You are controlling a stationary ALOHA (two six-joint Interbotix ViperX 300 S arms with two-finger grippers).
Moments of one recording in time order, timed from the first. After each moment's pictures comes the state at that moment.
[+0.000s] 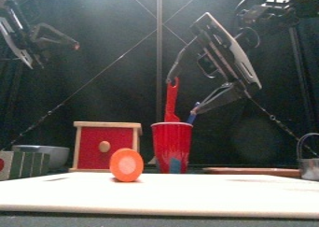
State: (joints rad) left arm 0.04 -0.92 1.31 -0.17 -0.39 0.00; right arm 0.06 -0.18 0.73 -0.93 0.13 2.21
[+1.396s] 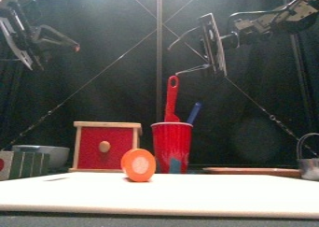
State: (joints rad) left arm 0.06 -0.92 1.31 -0.21 -0.39 0.00; right arm -0.42 -0.33 0.71 -1.41 -0.24 2.21
